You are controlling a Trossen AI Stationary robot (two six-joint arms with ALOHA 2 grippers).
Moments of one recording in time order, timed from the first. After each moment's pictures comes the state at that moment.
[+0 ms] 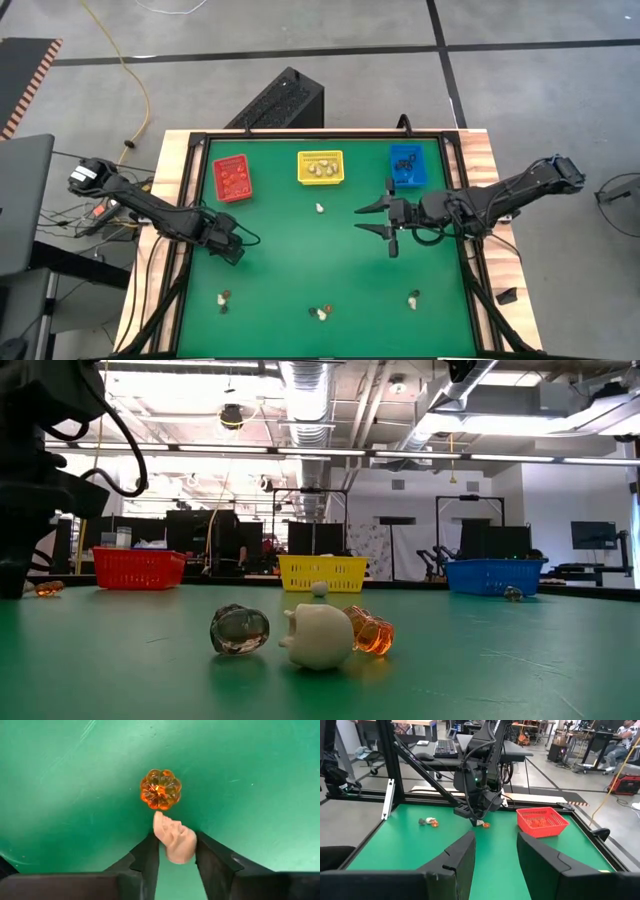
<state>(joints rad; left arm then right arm) -0.35 1.11 0.45 -0.72 -0.07 -1.34 0.29 1.02 0.78 0.12 0.32 -0.03</state>
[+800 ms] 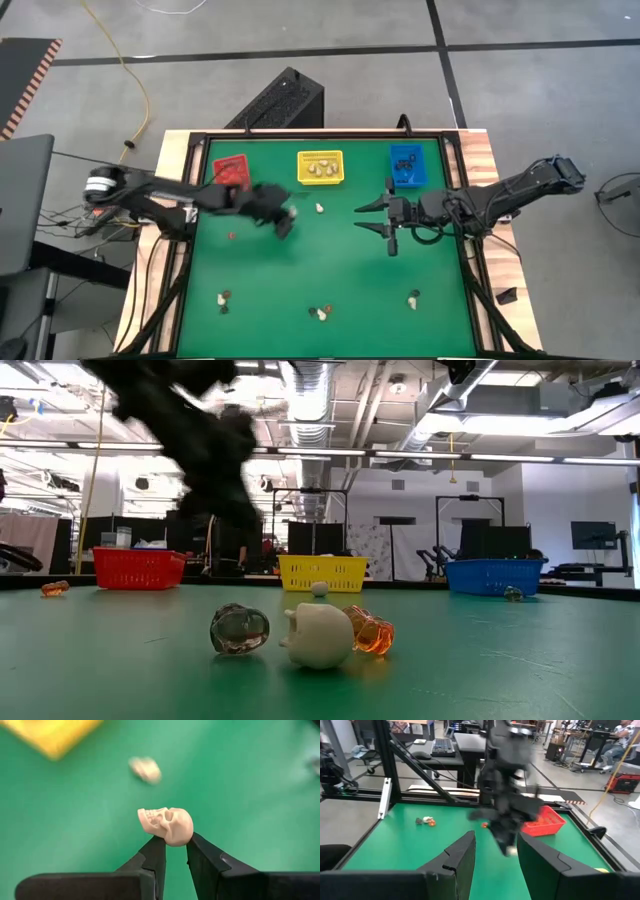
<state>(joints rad) 0.07 1.34 0.70 -0.06 -0.07 -0.61 0.27 1.02 0.78 0.12 0.32 -0.03</state>
